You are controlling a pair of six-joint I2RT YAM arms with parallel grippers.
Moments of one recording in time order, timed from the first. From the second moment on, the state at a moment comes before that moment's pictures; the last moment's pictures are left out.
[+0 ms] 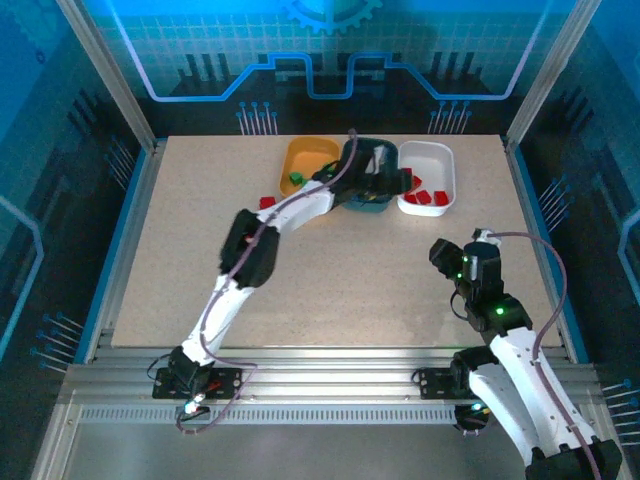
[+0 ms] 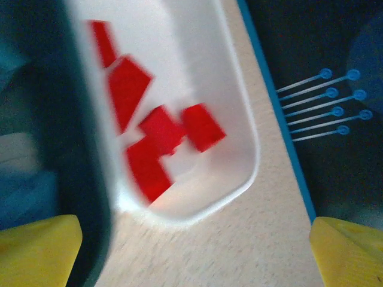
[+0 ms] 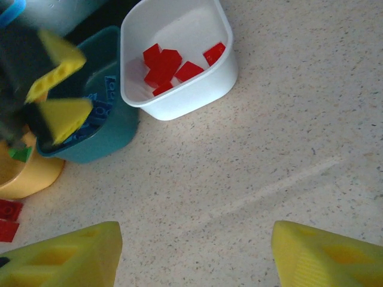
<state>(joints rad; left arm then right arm) -0.60 2.38 2.05 -0.25 0.36 -0.72 0.19 0.63 0.50 -0.44 0.18 0.66</state>
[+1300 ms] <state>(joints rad) -0.05 1.92 1.32 -0.73 0.15 -1.42 0.29 0.69 0.49 -0.35 0.18 0.61</state>
